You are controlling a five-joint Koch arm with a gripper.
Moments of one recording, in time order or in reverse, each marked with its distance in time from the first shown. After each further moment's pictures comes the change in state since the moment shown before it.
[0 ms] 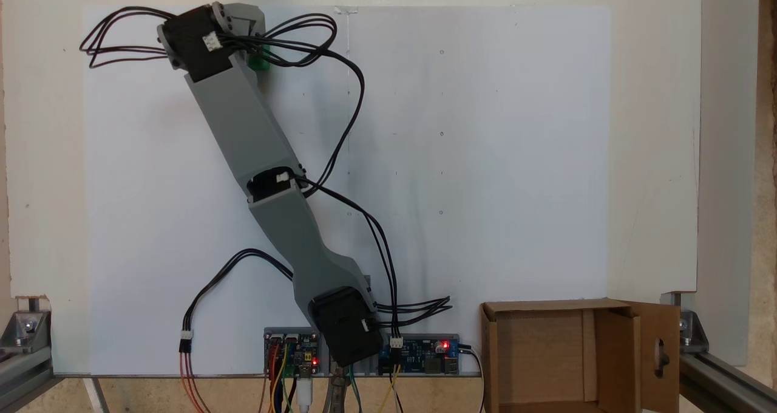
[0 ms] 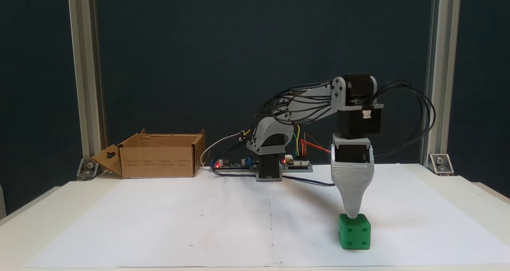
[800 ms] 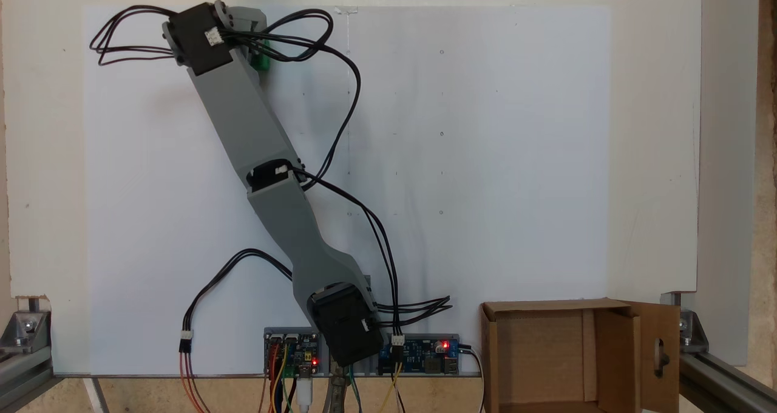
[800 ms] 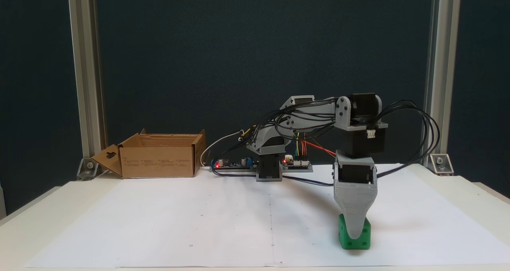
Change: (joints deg) arm -0.4 -5.0 0.0 -2.8 0.0
